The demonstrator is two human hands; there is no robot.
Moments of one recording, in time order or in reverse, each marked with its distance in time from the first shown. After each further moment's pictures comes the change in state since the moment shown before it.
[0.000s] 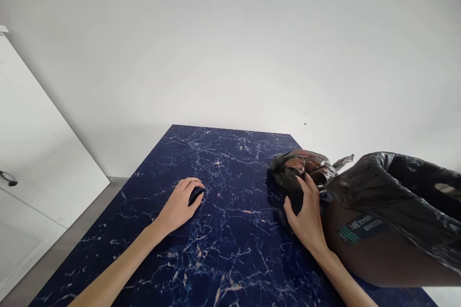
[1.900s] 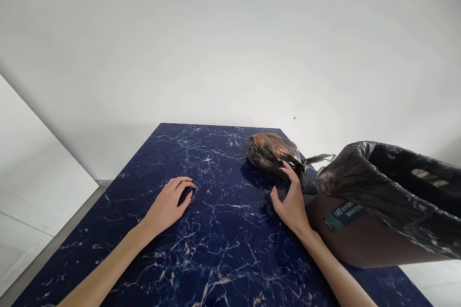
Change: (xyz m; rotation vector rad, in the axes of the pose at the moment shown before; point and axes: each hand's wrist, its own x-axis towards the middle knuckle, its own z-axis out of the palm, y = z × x) left_hand 0.004 -0.001 0.003 0.088 -0.031 0.027; right_hand 0.017 0.006 0.006 0.141 0.027 -0.063
